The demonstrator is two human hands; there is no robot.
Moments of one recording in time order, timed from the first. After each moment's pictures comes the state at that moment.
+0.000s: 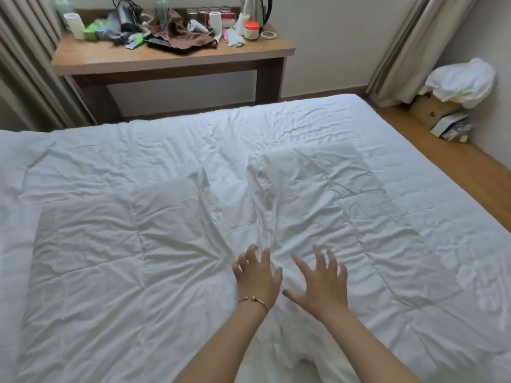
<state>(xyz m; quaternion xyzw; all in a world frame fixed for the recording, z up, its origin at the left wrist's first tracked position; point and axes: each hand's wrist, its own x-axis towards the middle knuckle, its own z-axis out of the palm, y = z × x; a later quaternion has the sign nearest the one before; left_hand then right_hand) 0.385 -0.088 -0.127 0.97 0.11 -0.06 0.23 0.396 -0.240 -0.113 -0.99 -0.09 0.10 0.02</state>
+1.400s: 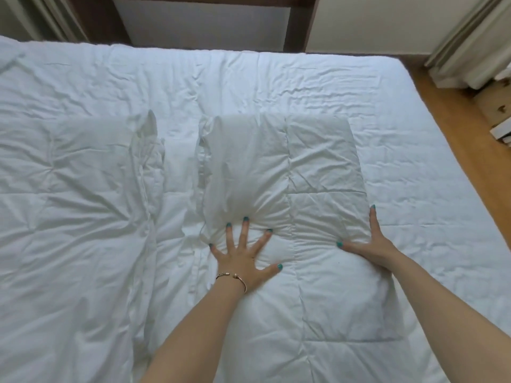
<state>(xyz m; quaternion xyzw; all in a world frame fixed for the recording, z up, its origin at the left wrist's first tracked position) 0.460 -0.239 -0.191 0.94 0.14 -0.23 0.19 0.617 -0.510 -0.131 -0.89 0.07 0.34 0.29</state>
